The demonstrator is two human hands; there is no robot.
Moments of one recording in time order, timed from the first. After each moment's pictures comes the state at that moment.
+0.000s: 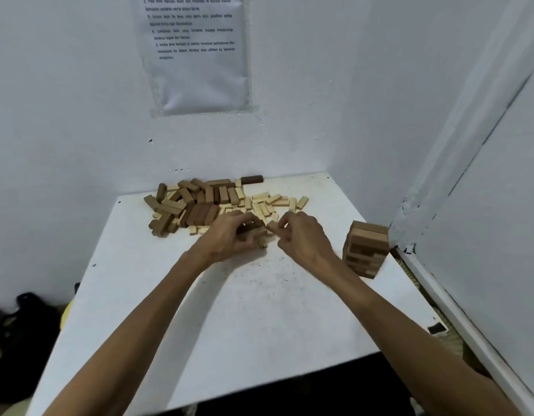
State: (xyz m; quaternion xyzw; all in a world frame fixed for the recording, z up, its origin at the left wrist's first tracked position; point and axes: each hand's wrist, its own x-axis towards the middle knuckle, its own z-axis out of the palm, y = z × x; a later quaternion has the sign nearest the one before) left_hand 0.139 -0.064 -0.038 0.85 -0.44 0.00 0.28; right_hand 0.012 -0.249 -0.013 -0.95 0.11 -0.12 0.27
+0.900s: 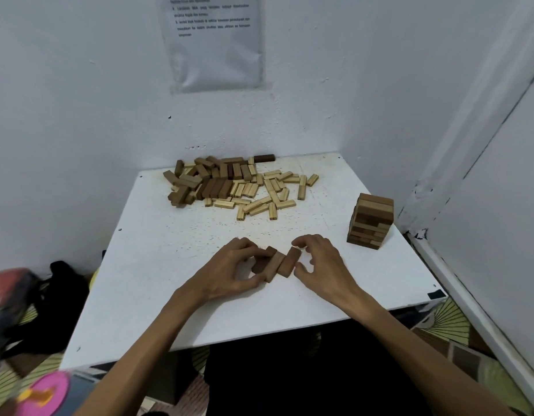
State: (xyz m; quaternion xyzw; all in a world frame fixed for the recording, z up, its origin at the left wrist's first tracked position) left_hand 0.018 0.004 -0.082 0.83 -0.45 -0.06 0.31; right_hand -0.092 -0.236 -0.085 -0.93 0.04 -0.10 0.36
